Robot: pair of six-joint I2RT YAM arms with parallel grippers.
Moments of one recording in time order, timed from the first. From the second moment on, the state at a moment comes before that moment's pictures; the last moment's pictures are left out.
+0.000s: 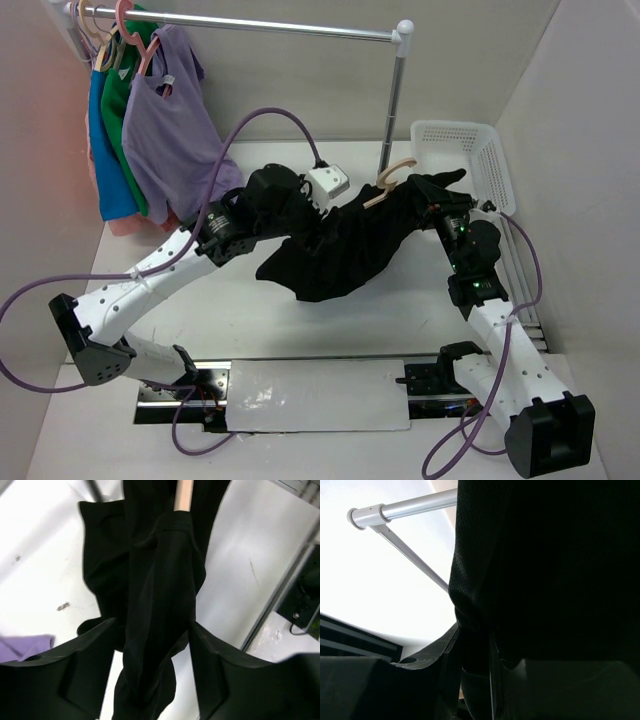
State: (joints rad) left arm -0.88 1.37 1.55 -0.68 0.01 0.00; right arm 0.15 0.81 0.55 0.40 -0.06 1.80
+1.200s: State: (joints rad) left arm -0.65 1.22 1.56 -0.92 0.28 -0.22; right arm 0.18 1.03 1.07 -0.35 -0.44 0.62
